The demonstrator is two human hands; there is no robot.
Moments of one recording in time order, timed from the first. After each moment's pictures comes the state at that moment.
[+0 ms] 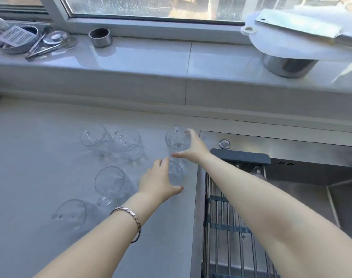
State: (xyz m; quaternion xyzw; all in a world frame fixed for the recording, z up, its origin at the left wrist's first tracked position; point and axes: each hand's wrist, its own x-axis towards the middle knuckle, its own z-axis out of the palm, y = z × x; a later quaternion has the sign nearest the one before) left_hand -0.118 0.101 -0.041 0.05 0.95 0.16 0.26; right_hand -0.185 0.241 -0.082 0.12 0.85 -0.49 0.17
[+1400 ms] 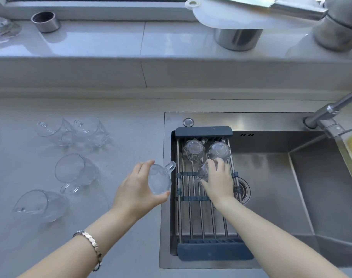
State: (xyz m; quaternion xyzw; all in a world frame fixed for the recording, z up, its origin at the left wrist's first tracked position) left_hand -0.035 0.133 -0.026 0.08 0.94 0.26 0.19; right_hand 0.000 0.341 -0.128 0.19 0.97 -0.16 0.08
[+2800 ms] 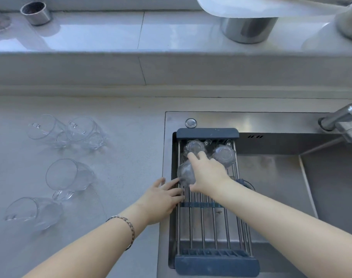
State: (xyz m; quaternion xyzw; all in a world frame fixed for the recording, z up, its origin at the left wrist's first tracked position) left_hand -0.056 0.155 -0.112 0.52 0.82 -0.05 0.25; right_hand -0.055 0.328 -0.064 0.00 0.96 -0.10 0.26
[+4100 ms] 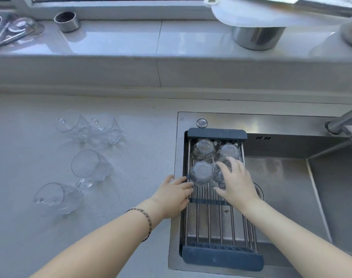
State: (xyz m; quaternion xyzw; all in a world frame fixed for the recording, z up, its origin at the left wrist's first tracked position) left_hand -0.041 0.163 -0.093 0.43 0.85 -0.05 0.29; right_hand 0.003 0.356 -0.091 0.07 0.98 -0.12 0.15
